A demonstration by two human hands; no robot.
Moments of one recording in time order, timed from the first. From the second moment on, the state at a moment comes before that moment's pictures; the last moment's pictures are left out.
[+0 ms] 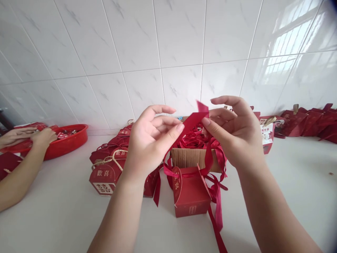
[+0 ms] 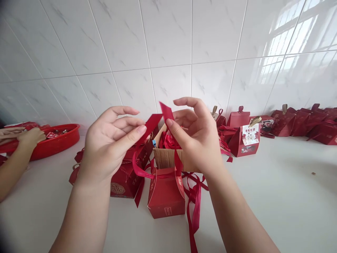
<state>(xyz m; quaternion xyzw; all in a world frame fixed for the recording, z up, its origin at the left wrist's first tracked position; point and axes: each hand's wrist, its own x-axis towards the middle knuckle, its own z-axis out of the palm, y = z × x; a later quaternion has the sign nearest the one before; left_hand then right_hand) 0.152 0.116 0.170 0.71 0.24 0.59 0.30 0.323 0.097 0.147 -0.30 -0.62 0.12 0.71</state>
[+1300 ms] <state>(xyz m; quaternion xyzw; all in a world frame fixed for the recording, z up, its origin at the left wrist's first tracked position) 0.137 0.127 0.172 0.83 0.31 0.30 0.36 0.340 0.100 0.147 -0.25 -0.77 0.16 0.57</state>
